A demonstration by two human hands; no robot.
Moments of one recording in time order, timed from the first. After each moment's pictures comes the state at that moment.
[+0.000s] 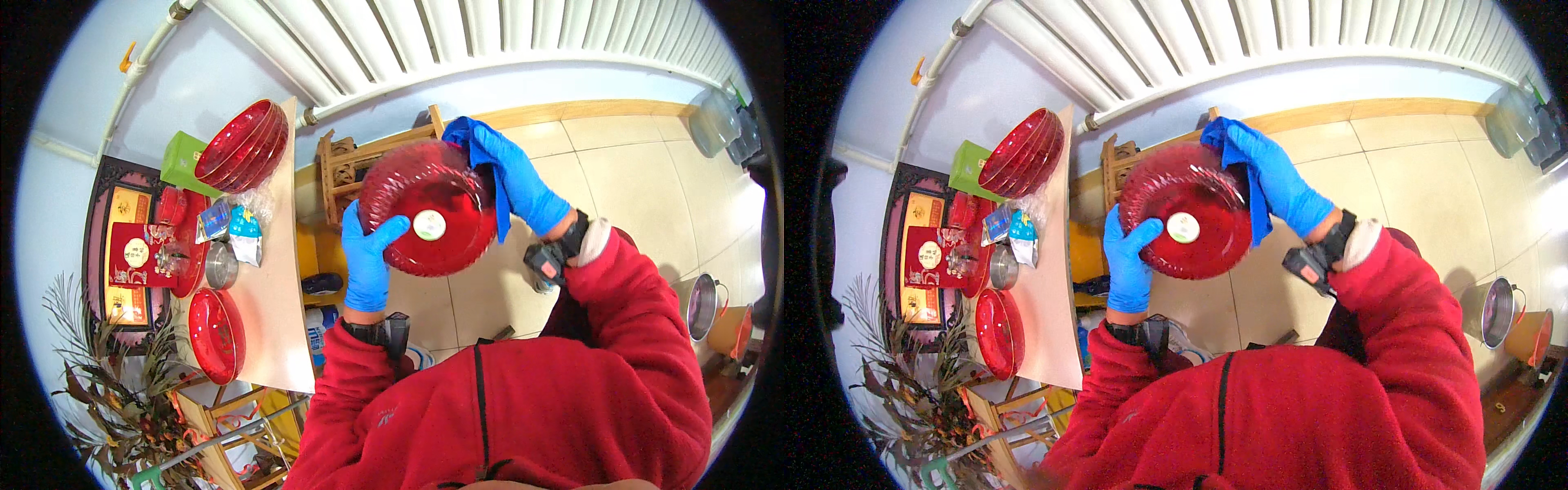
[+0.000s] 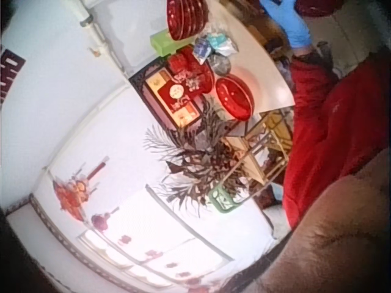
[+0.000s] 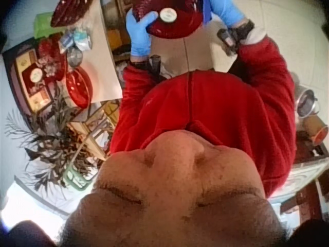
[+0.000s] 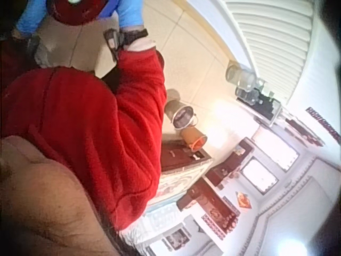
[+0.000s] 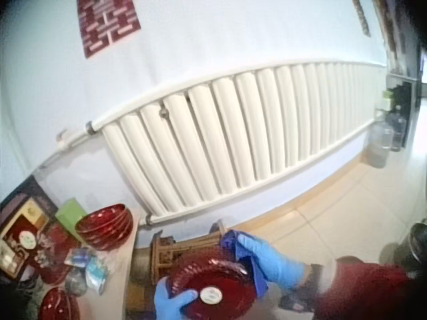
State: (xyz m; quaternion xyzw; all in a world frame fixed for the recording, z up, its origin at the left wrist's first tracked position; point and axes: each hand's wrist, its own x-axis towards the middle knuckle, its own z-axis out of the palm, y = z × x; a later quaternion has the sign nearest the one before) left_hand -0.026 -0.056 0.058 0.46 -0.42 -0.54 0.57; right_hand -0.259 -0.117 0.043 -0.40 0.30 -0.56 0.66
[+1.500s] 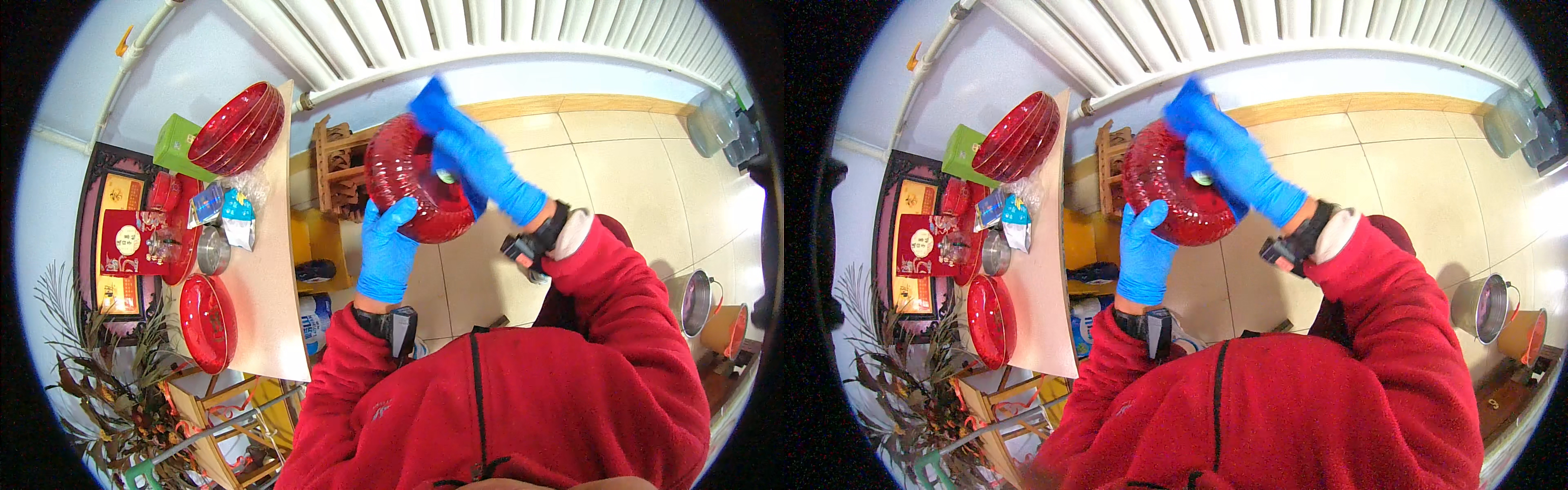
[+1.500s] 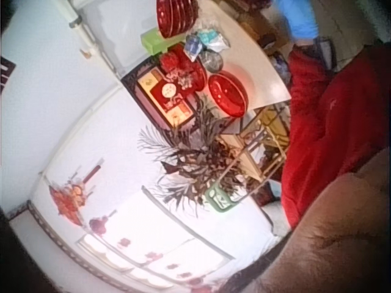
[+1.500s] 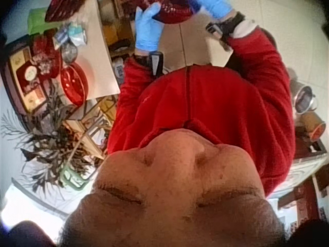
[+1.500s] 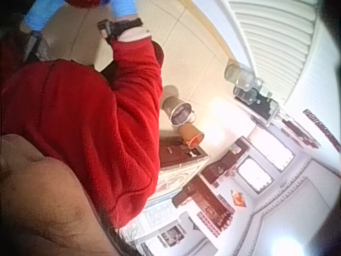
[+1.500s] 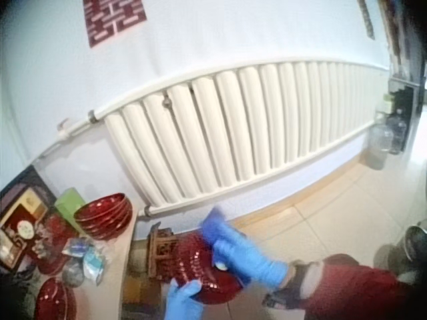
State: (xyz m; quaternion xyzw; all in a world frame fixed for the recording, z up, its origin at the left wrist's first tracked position) left_hand -0.053 -0.041 0.052 0.27 -0.27 -0.70 0.60; right_hand -0.233 -0.121 0.036 -0.53 0.37 -0.52 0.56
